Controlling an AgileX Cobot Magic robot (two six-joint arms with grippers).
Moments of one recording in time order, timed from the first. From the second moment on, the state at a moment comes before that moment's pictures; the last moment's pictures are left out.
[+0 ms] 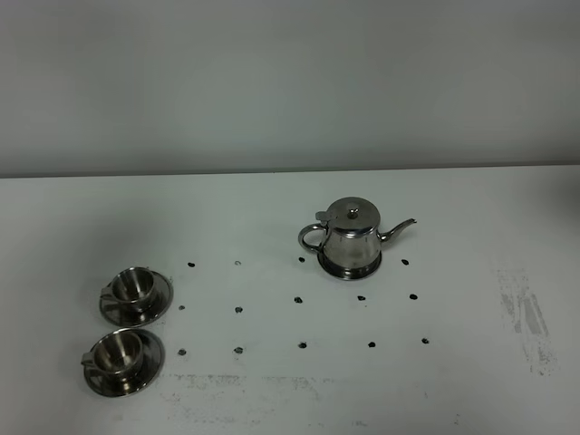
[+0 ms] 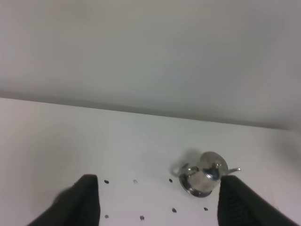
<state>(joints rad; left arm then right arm) 0.46 1.13 -1.61 -0.72 1.19 0.24 -0.12 1.37 -1.72 0.56 1.22 -0.33</state>
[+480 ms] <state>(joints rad) 0.33 0.78 -1.16 -0.65 1.15 0.33 -0.12 1.04 -1.27 0.46 1.03 -0.31</state>
